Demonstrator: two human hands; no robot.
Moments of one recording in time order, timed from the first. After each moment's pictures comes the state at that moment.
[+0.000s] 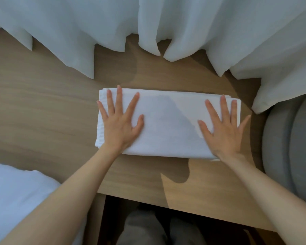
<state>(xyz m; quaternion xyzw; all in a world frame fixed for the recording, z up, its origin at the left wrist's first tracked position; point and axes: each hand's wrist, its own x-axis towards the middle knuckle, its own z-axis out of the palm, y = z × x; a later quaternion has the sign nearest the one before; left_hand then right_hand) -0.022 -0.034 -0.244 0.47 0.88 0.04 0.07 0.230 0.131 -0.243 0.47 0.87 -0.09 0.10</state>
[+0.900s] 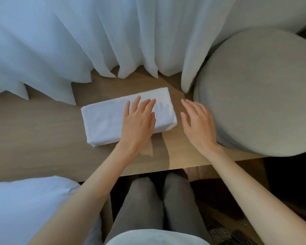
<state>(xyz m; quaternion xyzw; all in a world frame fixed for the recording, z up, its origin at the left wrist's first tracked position) 0.146 -0.001 0.011 0.63 0.76 0.06 0.15 0.324 0.056 -0.013 0.55 0.81 -0.19 -0.07</state>
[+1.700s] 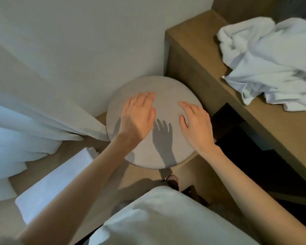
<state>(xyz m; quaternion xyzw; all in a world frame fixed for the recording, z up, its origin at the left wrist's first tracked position) 0.491 0.185 0.199 0.81 0.57 0.11 0.07 0.678 0.147 0.169 0.68 0.70 -0.09 -0.19</state>
